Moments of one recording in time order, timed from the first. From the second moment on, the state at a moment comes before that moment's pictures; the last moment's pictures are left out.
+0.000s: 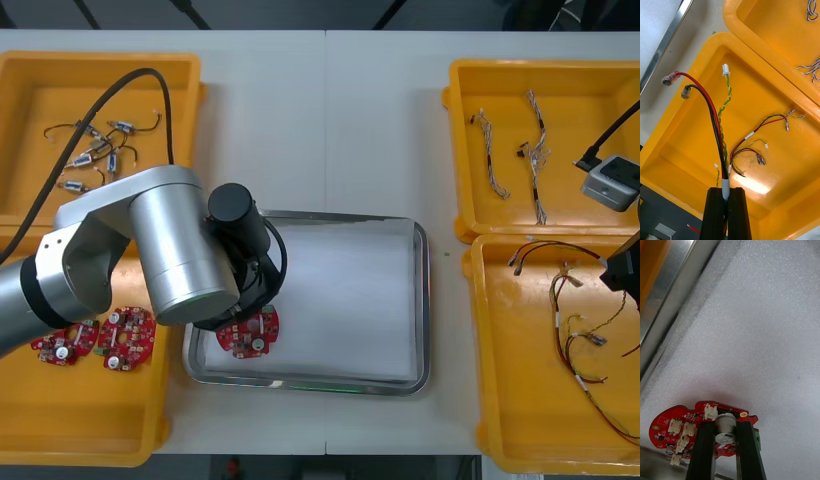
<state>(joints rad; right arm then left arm) -0.29 -1.04 -0.13 -2.30 -1.22 1.92 1.49 -0.72 0.72 -0.87 -2.01 0.69 1.59 0.22</state>
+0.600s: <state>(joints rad) -0.29 -1.04 -0.13 -2.30 -1.22 1.92 1.49 -0.75 0.72 -0.88 -2.01 0.73 1.59 0.22</state>
